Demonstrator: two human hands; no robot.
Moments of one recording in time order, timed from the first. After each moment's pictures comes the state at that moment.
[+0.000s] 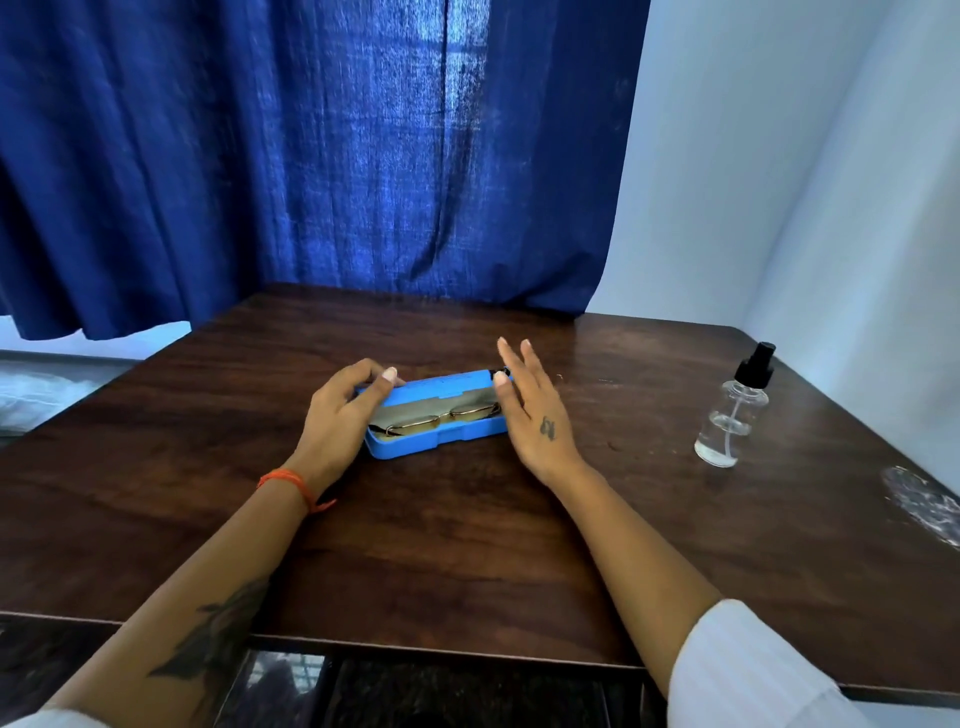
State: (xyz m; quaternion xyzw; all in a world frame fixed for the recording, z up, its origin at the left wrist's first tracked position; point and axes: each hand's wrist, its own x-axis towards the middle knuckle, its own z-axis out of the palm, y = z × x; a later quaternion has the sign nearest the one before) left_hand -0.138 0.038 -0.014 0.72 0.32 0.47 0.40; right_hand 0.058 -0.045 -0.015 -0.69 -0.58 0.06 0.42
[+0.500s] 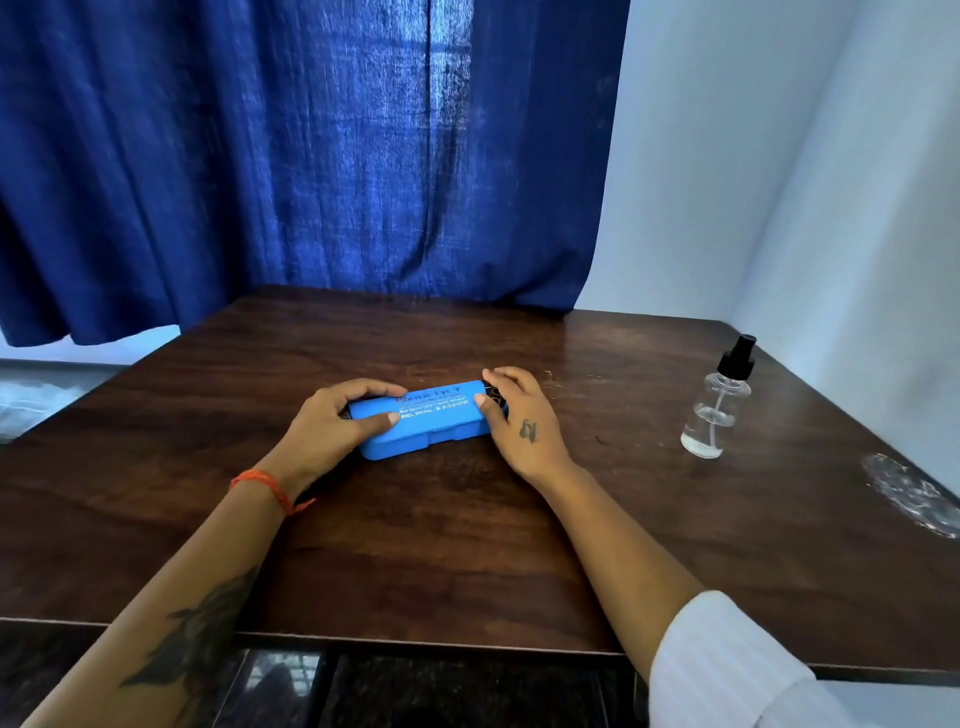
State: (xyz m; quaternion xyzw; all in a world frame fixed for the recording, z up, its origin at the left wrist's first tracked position) left_hand -0.147 0.039 -0.015 0.77 0.31 0.38 0.41; right_hand 0.060 -0.045 -0.020 -0.71 -0.59 0.03 0.38
